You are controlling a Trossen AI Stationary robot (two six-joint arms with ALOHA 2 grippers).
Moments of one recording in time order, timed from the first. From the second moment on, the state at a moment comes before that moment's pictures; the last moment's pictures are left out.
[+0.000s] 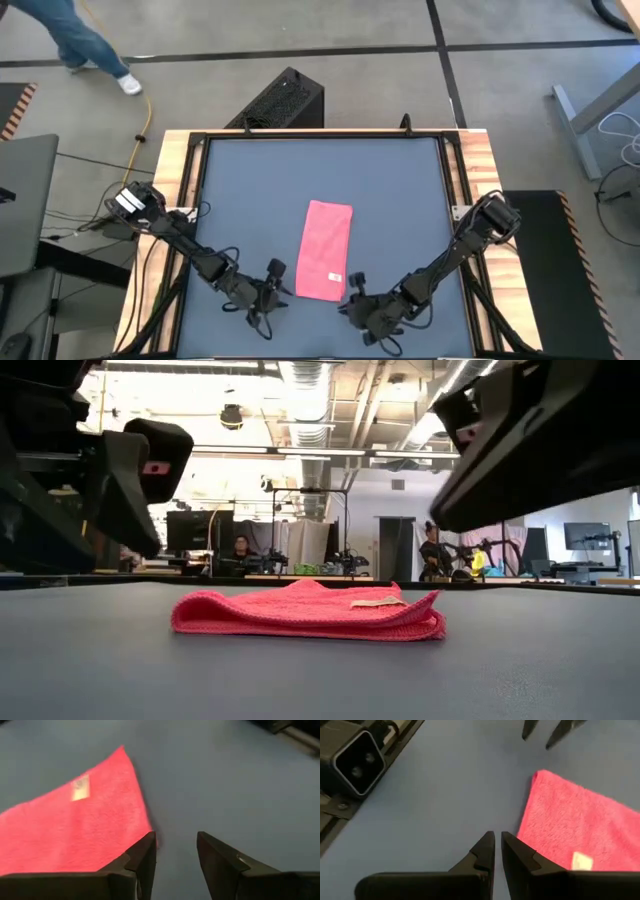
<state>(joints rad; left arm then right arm) -0.66 1.69 0.64 0.45 -0.36 0.09 0.70 1.89 1.06 0.09 0.50 0.15</state>
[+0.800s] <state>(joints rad) -0.62 1.79 0.64 0.53 -0.39 0.16 0.63 1.89 1.07 -0.04 0.40 -0.01</state>
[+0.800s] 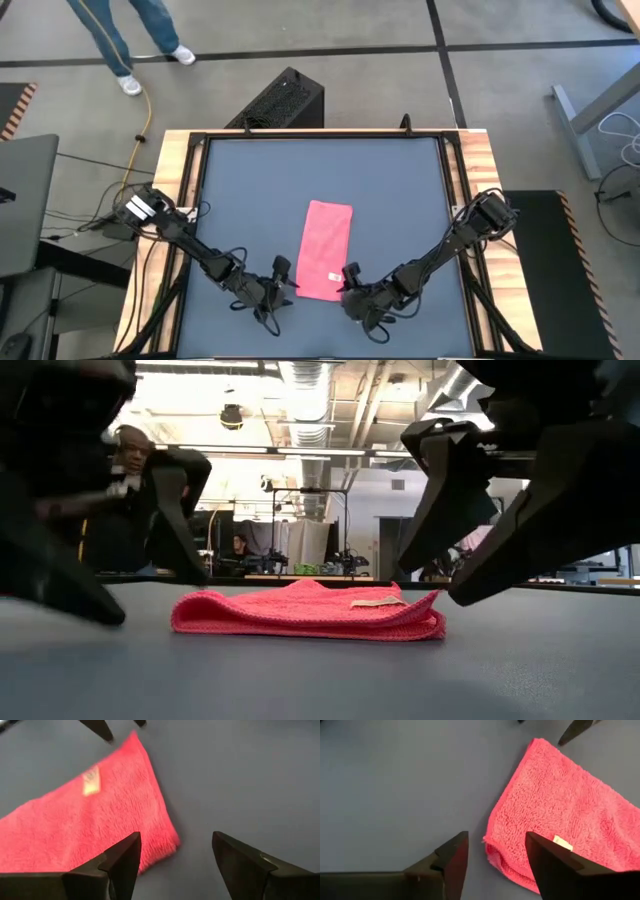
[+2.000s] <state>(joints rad) -0.49 1.82 0.64 0.51 -0.24 -0.08 0.58 1.98 1.07 -0.08 0.41 0.40</state>
